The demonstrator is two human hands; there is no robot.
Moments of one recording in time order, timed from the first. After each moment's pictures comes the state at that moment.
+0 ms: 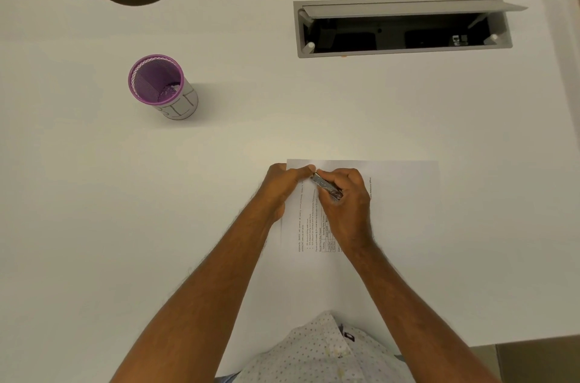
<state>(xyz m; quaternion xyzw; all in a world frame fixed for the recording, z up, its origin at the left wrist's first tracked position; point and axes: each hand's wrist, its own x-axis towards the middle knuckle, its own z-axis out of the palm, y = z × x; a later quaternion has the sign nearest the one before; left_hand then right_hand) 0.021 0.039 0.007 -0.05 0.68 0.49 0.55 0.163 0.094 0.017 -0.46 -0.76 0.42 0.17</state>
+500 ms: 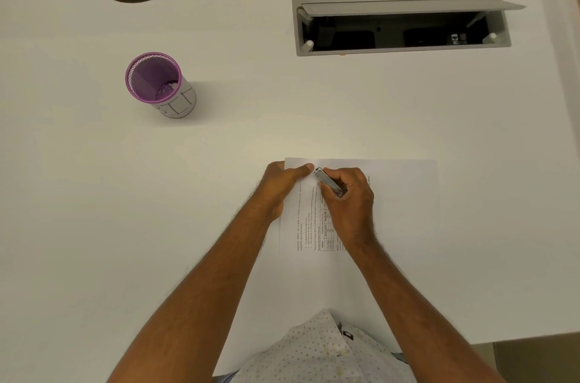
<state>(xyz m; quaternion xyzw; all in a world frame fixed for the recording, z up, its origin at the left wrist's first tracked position) 0.020 0.038 0.006 -0.06 0.68 0.49 0.55 0.164 0.100 0.016 -0.47 -0.74 0.44 0.19</state>
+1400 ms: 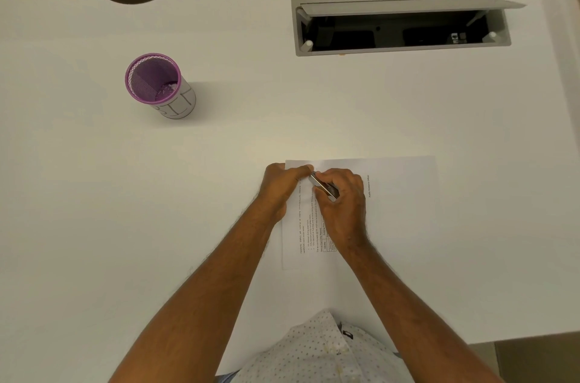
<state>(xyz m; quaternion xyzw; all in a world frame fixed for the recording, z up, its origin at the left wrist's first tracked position) 0.027 0.040 0.003 -0.06 0.71 0.49 0.51 0.162 0.089 0.005 -0.46 -0.78 0.39 0.17</state>
